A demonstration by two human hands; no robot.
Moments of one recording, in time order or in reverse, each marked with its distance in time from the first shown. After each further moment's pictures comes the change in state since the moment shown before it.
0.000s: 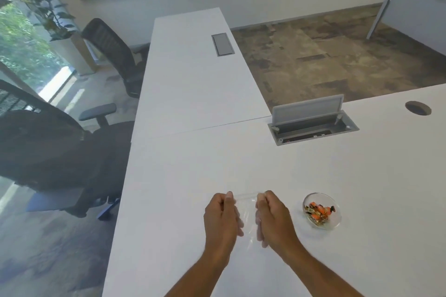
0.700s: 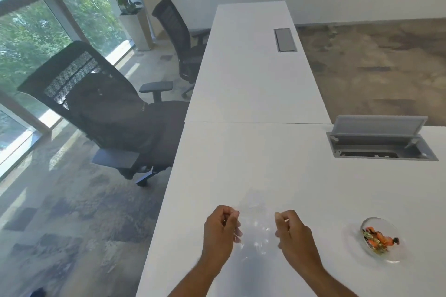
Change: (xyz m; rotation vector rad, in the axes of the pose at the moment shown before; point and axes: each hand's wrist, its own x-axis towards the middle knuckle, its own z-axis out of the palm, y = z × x) left_hand 0.025 -0.079 -0.136 -0.031 0.064 -0.019; right_hand 0.000 0.031 0.088 -0.433 -0.049 -0.087
